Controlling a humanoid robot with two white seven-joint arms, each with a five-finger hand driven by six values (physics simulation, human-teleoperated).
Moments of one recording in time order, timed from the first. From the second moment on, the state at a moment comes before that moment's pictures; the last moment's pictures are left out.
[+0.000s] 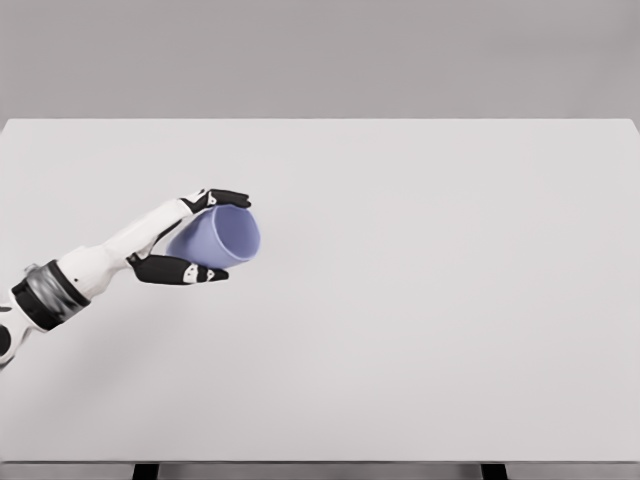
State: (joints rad) left arm -0.23 0.84 -0.56 -1.80 0.22 -0.30 -0.14; right arm 0.06 0.00 -0.15 0.09 -0.17 -0.32 -0.02
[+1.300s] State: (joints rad) left arm -0.11 0.60 -0.51 -1.79 0.35 -0.35 -0.14; right arm 0.06 0.00 -0.15 0.09 -0.17 -0.32 -0.02
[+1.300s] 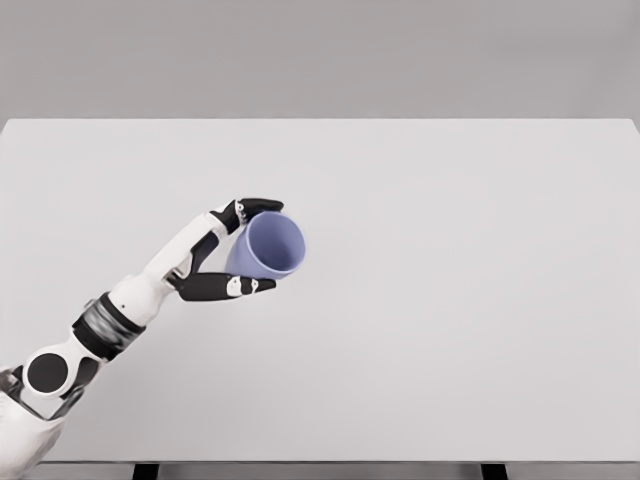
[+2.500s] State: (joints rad) left arm -0.05 0.55 -0.50 -1.73 0.36 -0.35 -0.15; right arm 0.06 0.00 -0.15 0.09 -0.17 -0.32 -0.02
